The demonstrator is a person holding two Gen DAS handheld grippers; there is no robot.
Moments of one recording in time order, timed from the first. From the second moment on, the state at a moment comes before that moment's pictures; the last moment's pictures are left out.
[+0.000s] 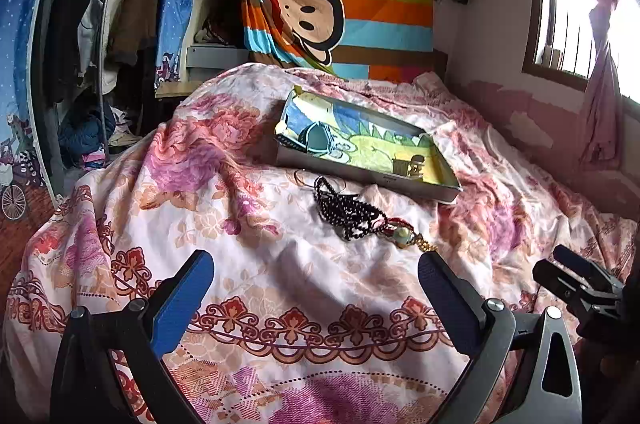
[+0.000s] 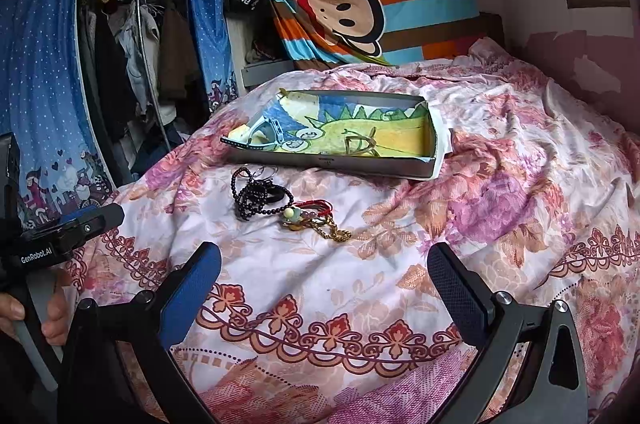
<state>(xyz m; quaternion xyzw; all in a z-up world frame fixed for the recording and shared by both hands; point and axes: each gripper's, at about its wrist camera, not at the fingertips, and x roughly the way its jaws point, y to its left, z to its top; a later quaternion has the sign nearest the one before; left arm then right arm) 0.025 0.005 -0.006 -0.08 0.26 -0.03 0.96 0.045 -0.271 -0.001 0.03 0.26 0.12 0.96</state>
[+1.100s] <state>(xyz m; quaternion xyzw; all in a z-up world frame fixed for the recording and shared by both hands) 0.155 -0.008 -0.041 -0.10 0.37 -0.11 0.92 0.164 -0.249 -0.033 -0.12 0.37 0.18 0.90</state>
